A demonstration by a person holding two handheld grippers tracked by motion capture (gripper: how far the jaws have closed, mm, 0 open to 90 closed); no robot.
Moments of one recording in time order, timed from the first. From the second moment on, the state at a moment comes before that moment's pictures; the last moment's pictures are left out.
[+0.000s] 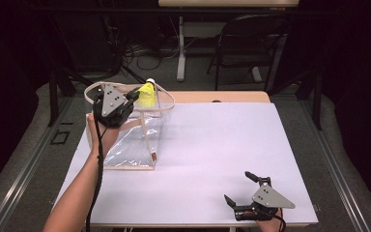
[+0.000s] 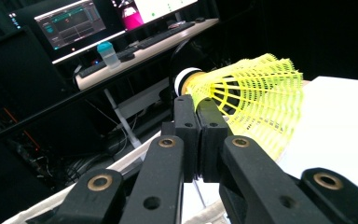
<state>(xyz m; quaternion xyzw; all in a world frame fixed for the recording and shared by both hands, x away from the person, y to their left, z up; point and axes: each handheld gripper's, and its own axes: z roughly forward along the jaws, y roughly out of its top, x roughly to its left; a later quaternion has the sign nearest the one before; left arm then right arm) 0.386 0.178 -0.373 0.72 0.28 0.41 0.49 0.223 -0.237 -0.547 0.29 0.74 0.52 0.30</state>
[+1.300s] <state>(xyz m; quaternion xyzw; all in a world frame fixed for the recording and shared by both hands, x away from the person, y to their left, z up) 0.398 0.205 -0.375 0.71 0.31 0.42 0.48 0.224 -0.237 -0.548 0.29 0.74 0.52 0.30</state>
